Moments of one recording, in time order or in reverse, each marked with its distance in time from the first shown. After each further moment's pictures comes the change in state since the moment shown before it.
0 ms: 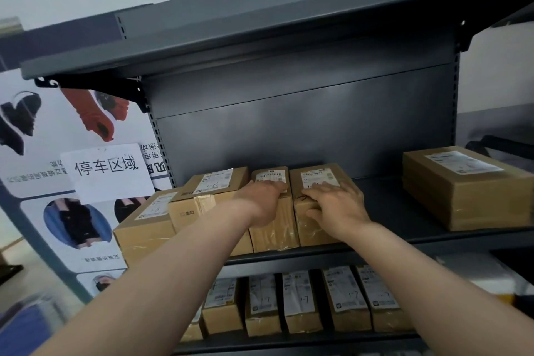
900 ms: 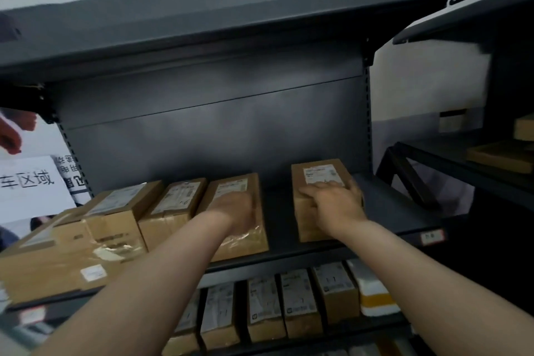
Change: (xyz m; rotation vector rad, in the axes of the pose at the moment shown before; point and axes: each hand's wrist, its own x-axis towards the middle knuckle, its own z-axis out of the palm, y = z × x) left_hand 0.056 0.143 0.003 0.028 -0.086 -0.096; right_hand -0.048 0.165 -0.055 -0.093 -0.025 0.130
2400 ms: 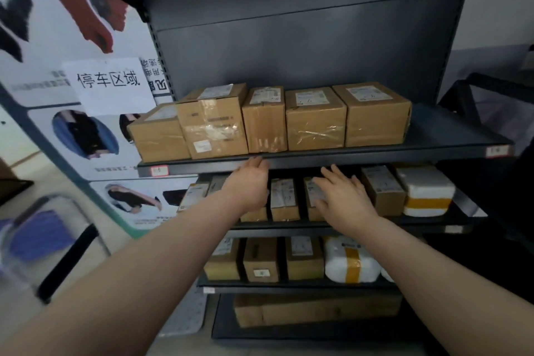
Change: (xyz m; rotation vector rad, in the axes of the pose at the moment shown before) left_hand -0.164 -0.122 0.114 -0.099 0.047 0.015; right_hand -0.147 -0.160 0.083 0.152 -0.130 -0.134
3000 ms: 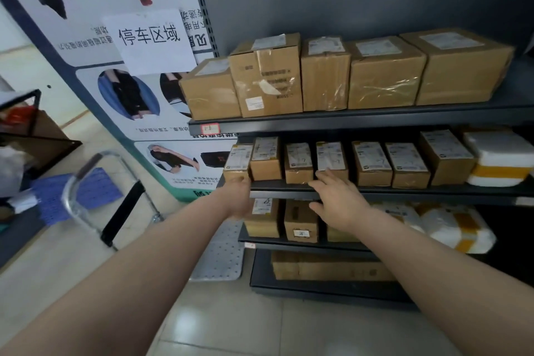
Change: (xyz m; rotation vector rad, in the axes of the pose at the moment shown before) left_hand -0.077 -0.136 0.079 -0.014 -0.323 -0.229; right_hand -0.006 -0.111 0.079 0.062 -0.271 -0.087
